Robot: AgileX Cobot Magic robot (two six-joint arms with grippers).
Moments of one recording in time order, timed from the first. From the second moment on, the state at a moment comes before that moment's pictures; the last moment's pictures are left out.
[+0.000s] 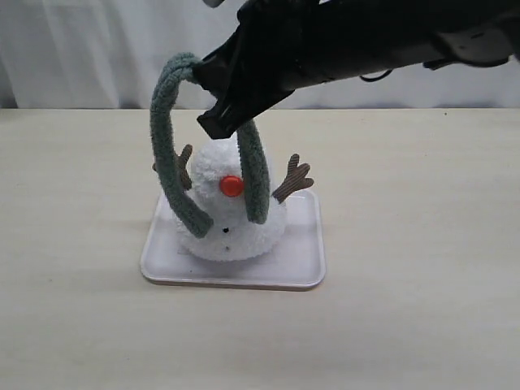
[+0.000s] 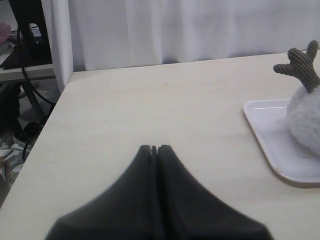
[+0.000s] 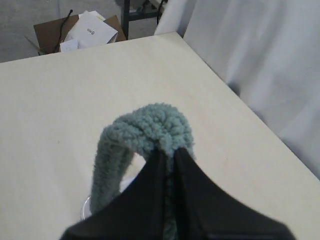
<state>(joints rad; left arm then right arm) -0.05 0.00 0.00 0.04 0.34 0.05 0.63 1.55 -1.31 0.59 0.44 -0.92</state>
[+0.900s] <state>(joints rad) -0.05 0.00 0.00 0.04 0.34 0.05 0.63 1.69 -1.30 0.53 0.15 -0.92</state>
